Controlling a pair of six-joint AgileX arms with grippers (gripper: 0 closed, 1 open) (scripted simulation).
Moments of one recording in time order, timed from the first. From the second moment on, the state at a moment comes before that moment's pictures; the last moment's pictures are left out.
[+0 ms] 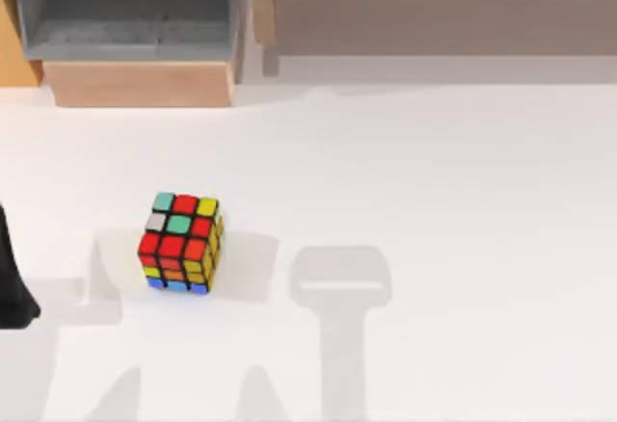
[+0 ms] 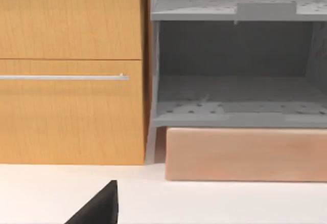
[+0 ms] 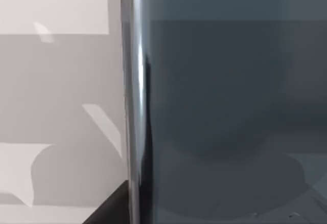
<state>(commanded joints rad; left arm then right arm) 0.00 0.00 0.00 0.00 0.00 0.00 -0.88 1.86 0.99 -0.68 -0.01 -0.38</state>
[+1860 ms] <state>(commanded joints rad) 0.00 0.00 0.00 0.00 0.00 0.00 -0.26 1.87 1.62 -1.00 0.06 0.10</state>
